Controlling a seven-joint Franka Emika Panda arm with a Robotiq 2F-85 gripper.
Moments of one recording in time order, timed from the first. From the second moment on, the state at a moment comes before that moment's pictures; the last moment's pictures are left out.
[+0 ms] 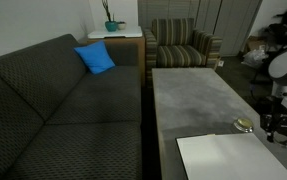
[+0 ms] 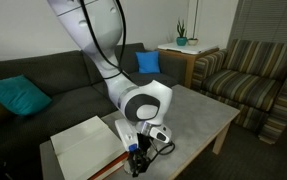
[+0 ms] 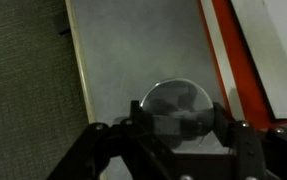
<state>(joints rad) -0.10 1.30 -0.07 -1.51 0.14 2.40 0.15</state>
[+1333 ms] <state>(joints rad) -0.11 1.46 -0.07 -1.31 0.14 2.48 0.15</state>
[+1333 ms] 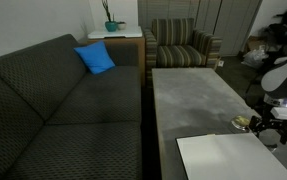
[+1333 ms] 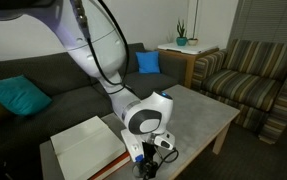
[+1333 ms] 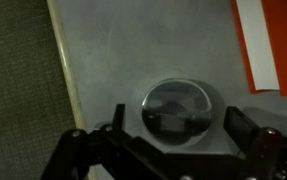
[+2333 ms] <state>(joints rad) -0.07 1.32 -0.08 -1.41 0.12 2.56 0.14</state>
